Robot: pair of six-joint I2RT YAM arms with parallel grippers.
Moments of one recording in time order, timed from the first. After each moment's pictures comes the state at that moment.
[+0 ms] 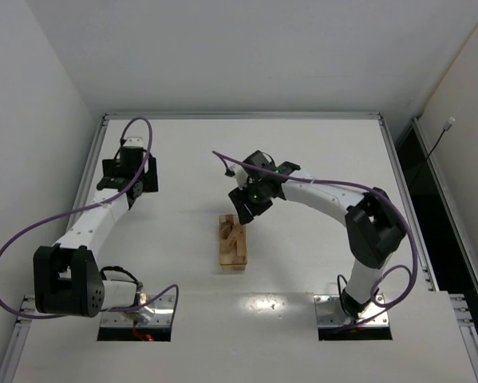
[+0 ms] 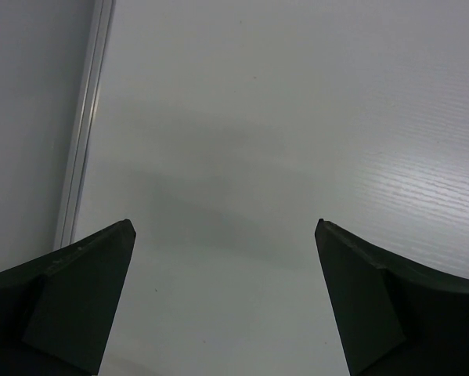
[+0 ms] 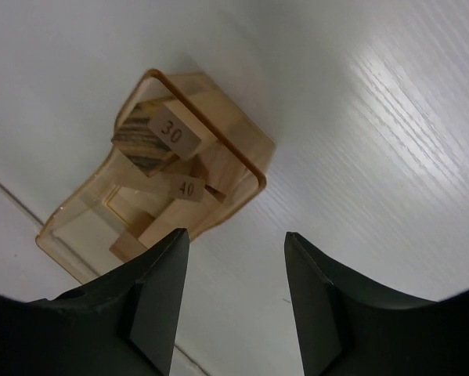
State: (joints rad) left arm -0.06 1.29 0.91 -0.37 -0.42 -0.06; right arm 0.70 1.77 1.26 -0.60 -0.24 0.04
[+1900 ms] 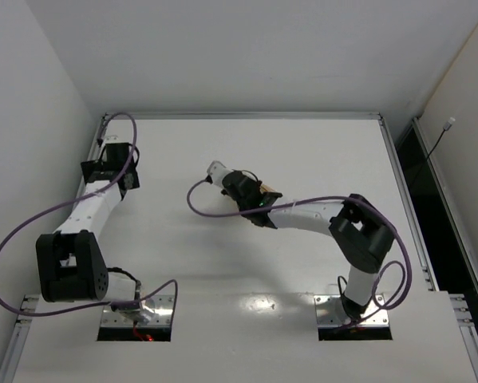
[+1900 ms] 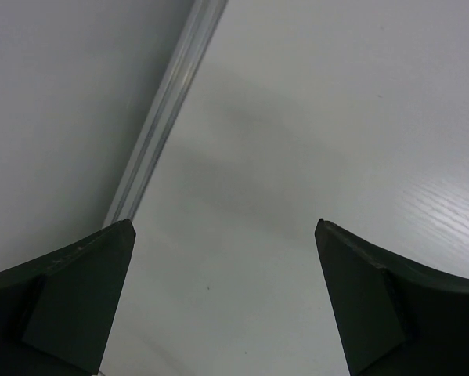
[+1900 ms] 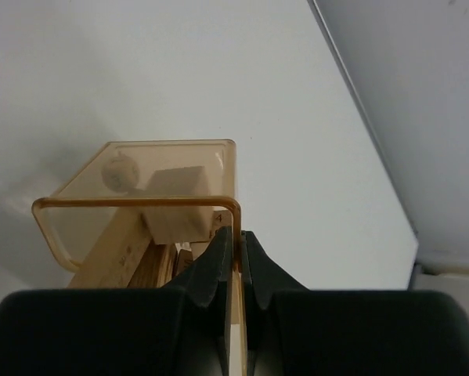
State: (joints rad) left arm 0.05 1.38 0.95 -0.38 -0.59 -0.09; right arm 0.86 1.82 1.14 0.08 0.60 -0.46
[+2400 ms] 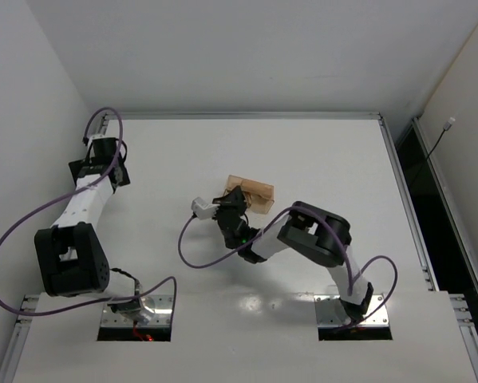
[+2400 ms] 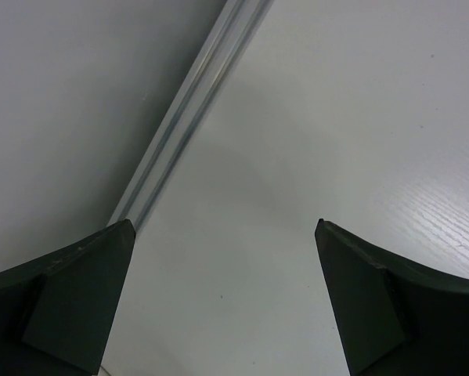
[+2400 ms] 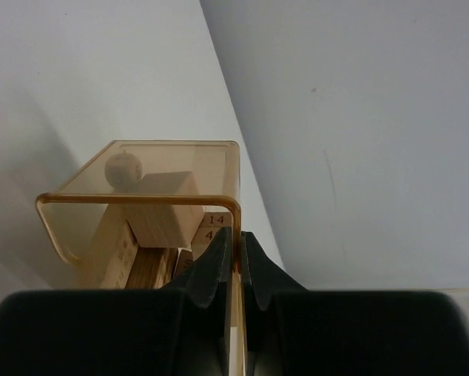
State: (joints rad) left arm 0.17 1.42 1.03 -0.42 -0.56 -0.11; right arm 1.05 2.07 0.88 1.03 0.91 -1.08
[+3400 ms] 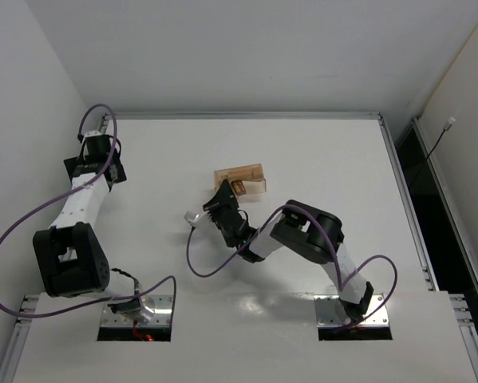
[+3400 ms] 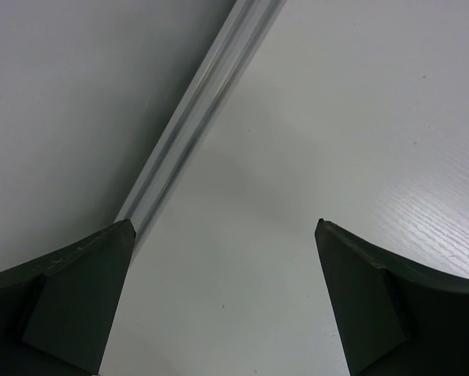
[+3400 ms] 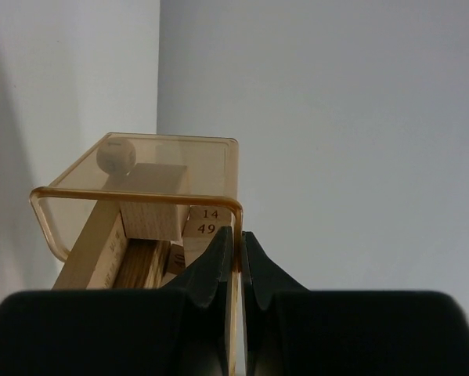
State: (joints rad) left arm 0.21 1.43 1.06 -0.41 -0.52 -0.09; right arm 1.05 2.18 0.91 1.26 0.71 -1.69
